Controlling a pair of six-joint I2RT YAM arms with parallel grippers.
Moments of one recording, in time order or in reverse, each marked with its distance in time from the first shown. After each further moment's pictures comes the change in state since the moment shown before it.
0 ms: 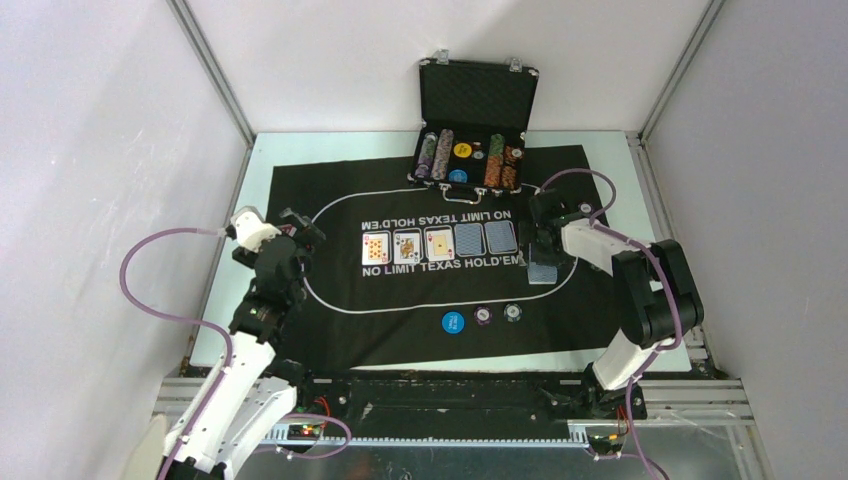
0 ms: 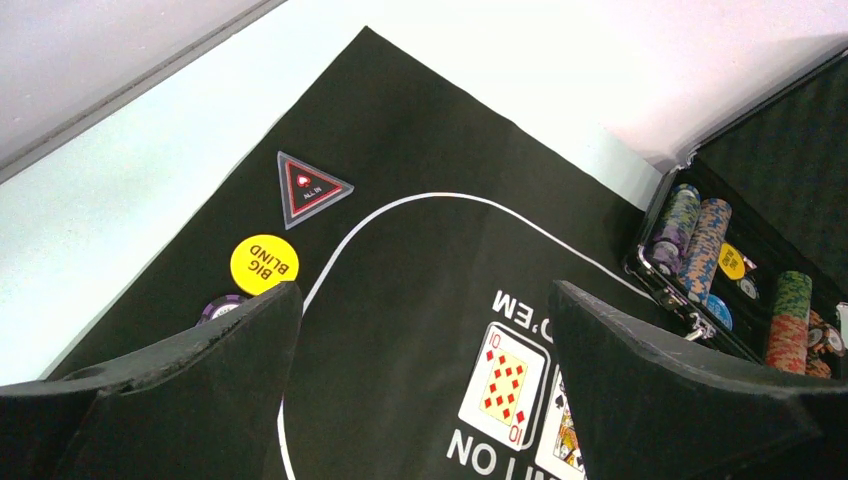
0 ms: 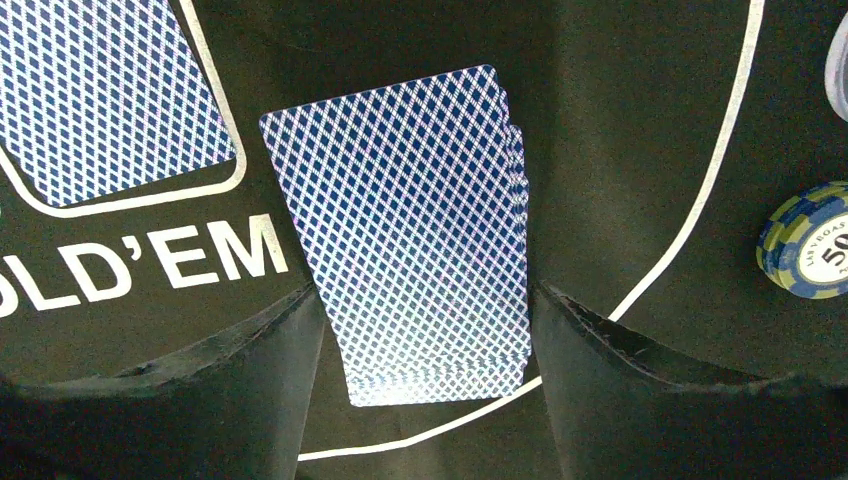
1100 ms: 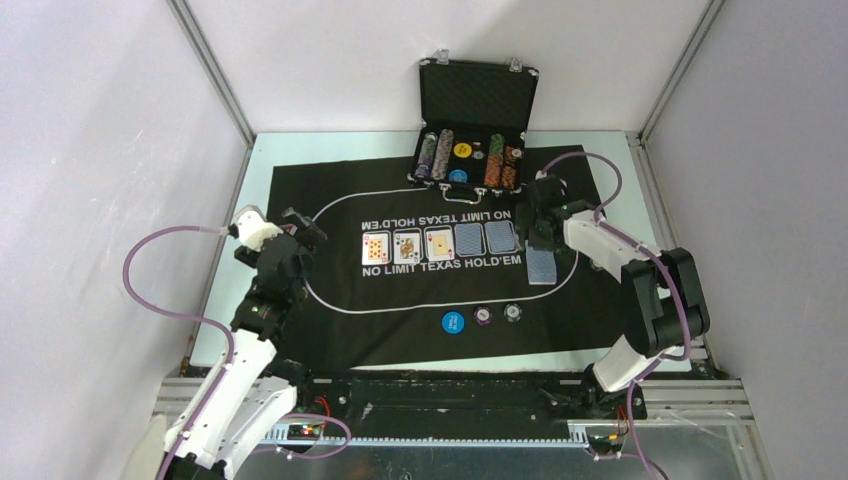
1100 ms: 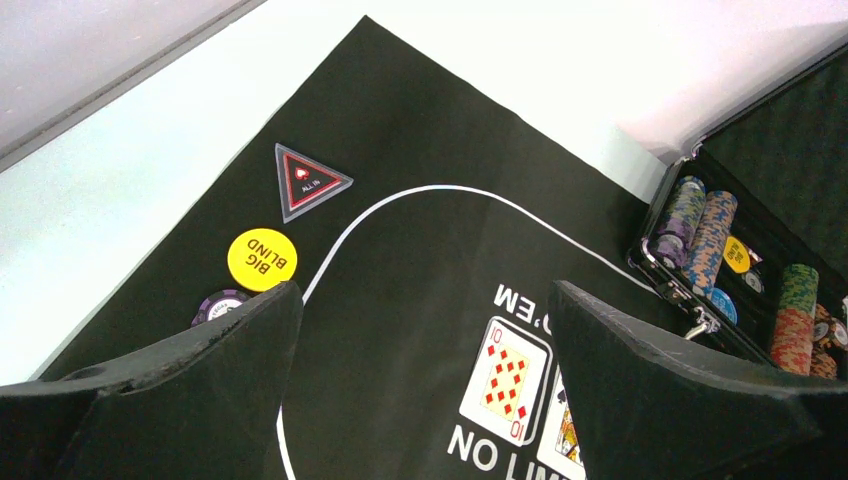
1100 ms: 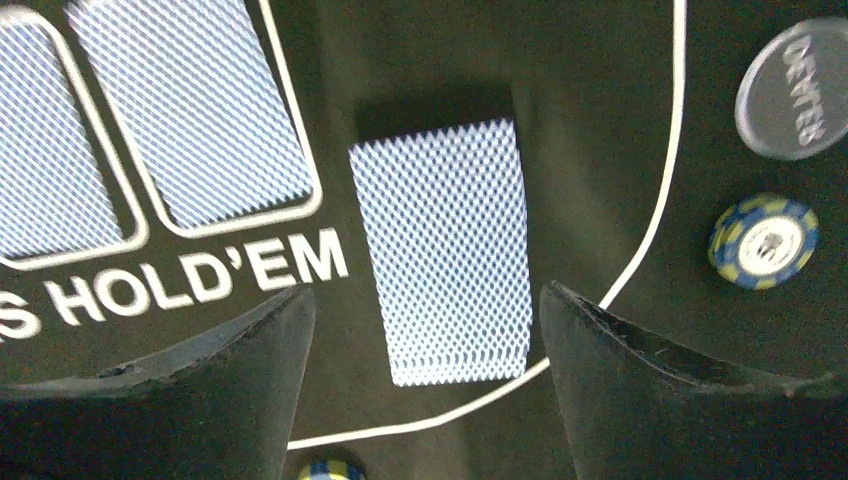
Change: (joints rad) left arm 0.000 0.021 0.000 0.000 0.008 -0.007; right arm 0.030 -0.058 0.072 -0.066 0.047 0.057
